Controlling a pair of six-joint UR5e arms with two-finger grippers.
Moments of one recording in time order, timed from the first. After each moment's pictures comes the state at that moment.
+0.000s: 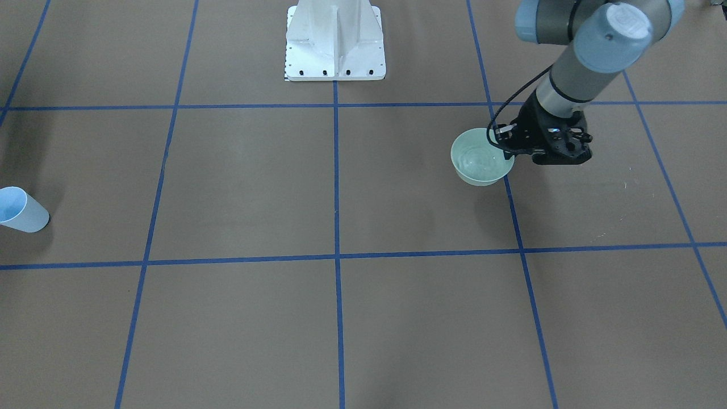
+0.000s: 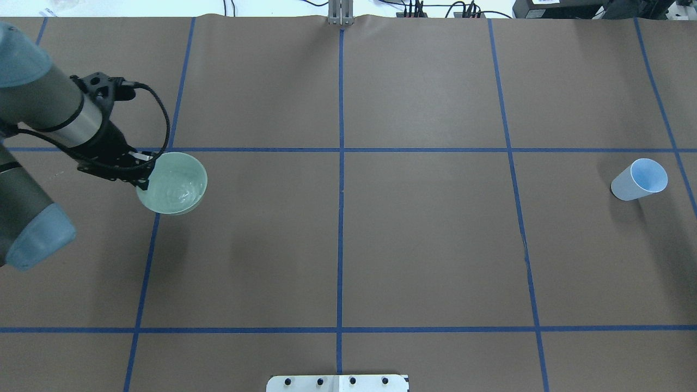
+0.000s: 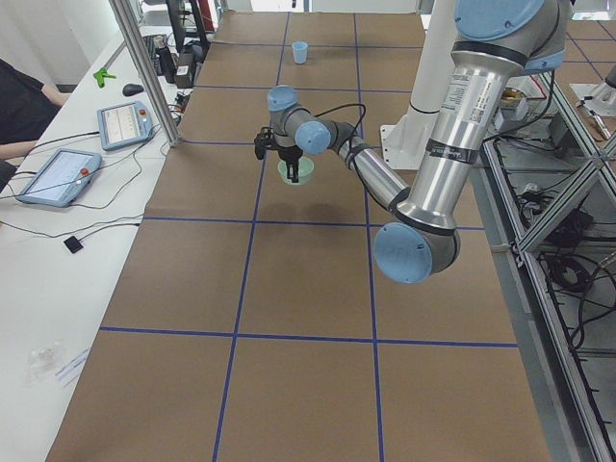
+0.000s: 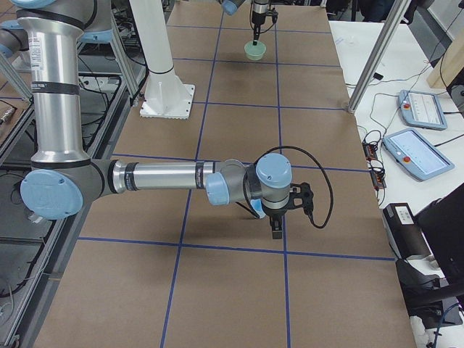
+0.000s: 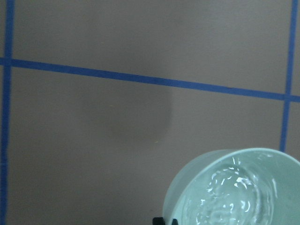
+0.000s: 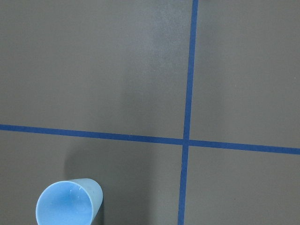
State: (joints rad) left arm -0.88 -1.82 -1.95 -1.50 -2.22 -0.85; right arm 1.55 -1.57 1.63 -1.39 2.38 0.12
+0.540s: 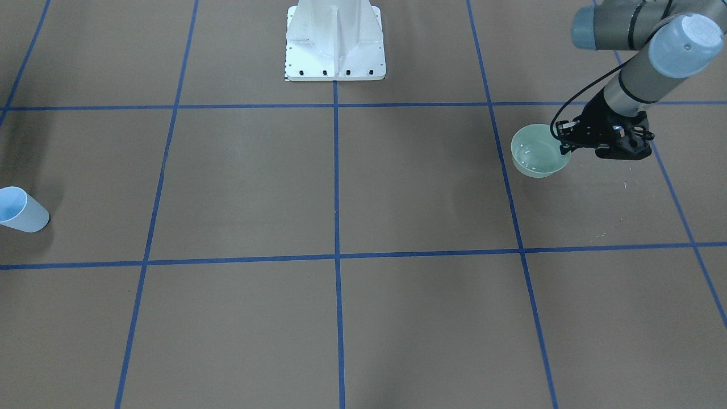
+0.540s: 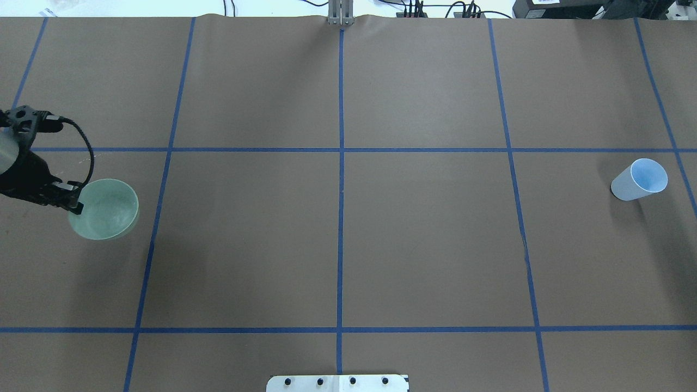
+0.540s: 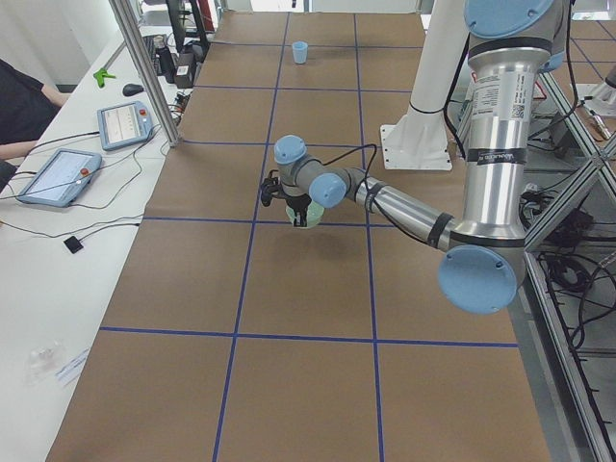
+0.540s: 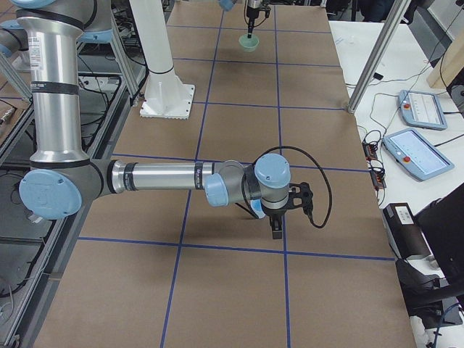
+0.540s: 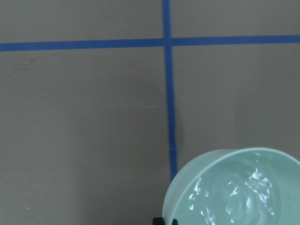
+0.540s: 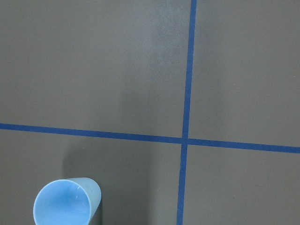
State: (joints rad) left arm -0.95 -1.55 -1.90 -1.78 -2.28 -0.72; right arm 1.55 -1.58 1.63 -1.37 2.38 0.13
